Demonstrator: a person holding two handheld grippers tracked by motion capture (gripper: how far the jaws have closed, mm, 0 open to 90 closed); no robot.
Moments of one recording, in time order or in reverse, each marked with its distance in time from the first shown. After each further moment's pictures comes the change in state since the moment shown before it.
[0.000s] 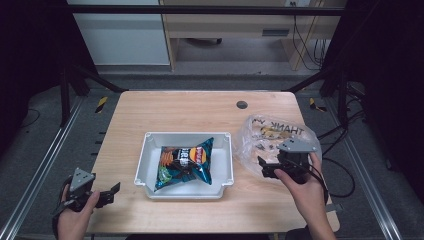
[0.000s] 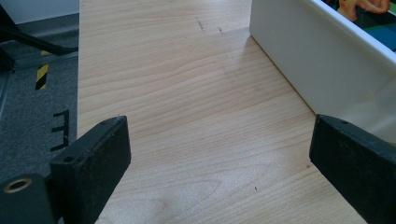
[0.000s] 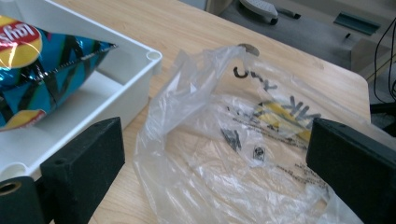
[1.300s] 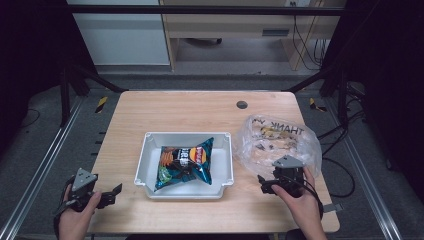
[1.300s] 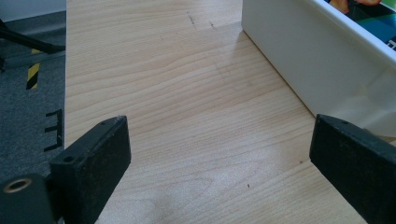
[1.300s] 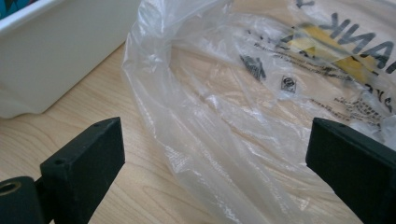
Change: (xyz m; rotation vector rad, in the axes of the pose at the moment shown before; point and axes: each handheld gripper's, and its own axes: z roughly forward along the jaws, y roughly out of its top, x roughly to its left) left arm -0.002 0.000 0.002 0.012 -0.016 0.009; right arm 0.009 -0.060 0.031 0.146 0.025 -0.007
